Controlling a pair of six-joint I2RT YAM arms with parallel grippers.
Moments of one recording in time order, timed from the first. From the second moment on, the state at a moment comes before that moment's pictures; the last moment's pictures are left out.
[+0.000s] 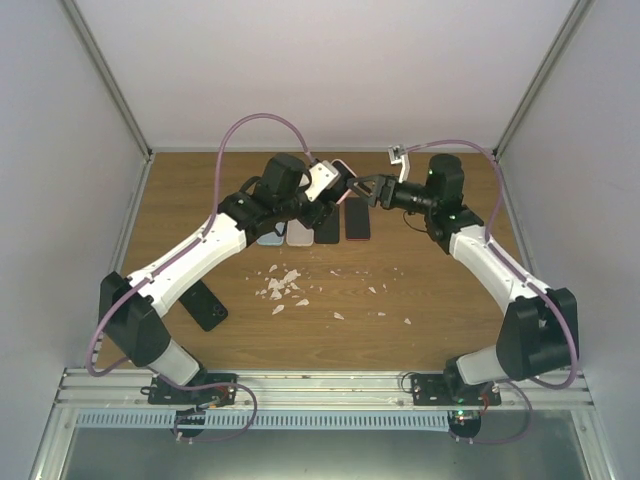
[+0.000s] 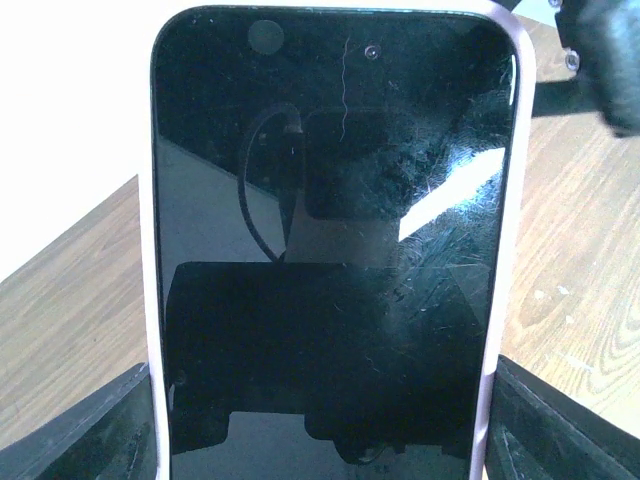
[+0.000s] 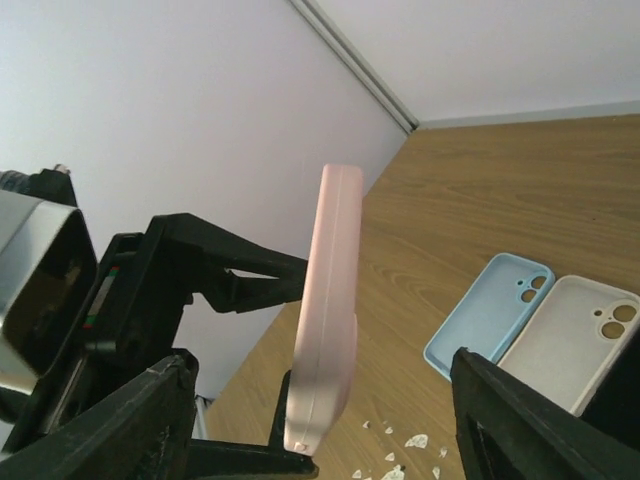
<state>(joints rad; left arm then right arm) -0.66 1.55 1.45 -0.49 0.03 0.17 0.27 1.42 1.07 0.16 -0.86 0.59</state>
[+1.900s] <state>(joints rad) -0.37 1.35 1.40 -0.60 0.92 0.21 0.25 1.37 1.19 0.14 -1.15 0.43</state>
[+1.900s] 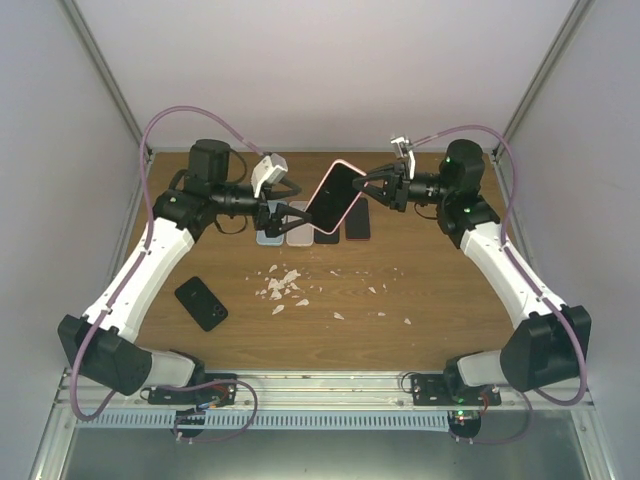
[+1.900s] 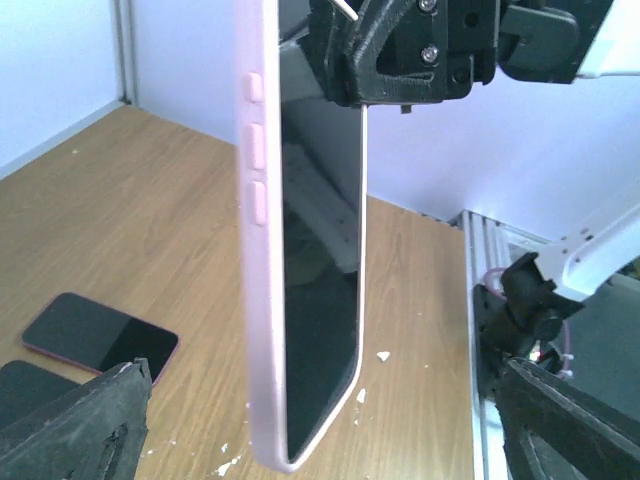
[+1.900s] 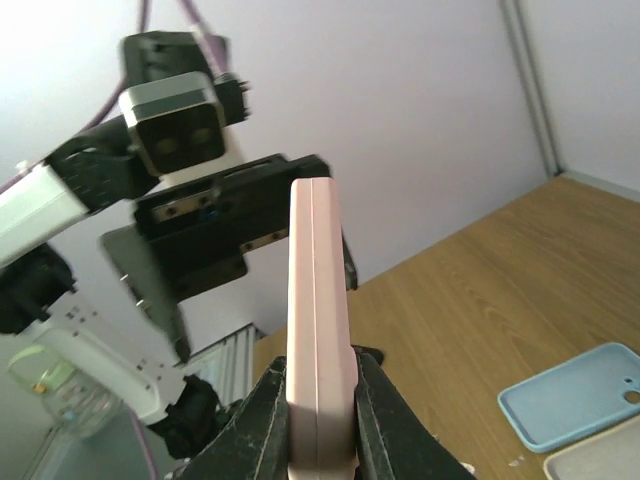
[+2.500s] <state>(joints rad) -0.39 1.35 1.29 -0.57 1.08 0.19 0.29 1.36 1.20 0.14 -1.33 0.39</state>
